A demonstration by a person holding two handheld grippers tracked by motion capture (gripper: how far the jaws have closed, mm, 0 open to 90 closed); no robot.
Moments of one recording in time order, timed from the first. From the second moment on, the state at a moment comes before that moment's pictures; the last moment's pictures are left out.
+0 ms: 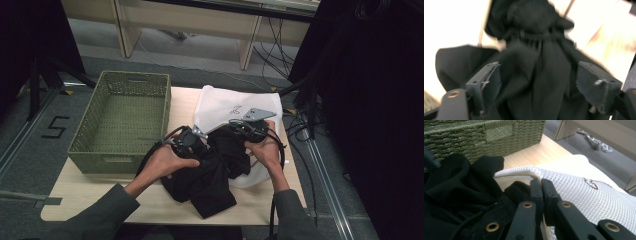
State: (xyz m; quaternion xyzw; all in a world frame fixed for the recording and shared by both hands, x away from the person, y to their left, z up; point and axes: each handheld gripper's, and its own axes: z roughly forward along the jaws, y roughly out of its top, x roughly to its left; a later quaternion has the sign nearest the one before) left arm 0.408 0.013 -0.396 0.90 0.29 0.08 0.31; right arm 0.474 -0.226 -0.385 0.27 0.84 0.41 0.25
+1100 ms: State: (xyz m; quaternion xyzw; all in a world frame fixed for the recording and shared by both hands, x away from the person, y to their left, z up) left arm 0.450 -0.060 -0.437 0.87 0.30 0.10 0.37; right arm 0.471 -0.218 -0.385 0.26 0.84 0.41 0.23
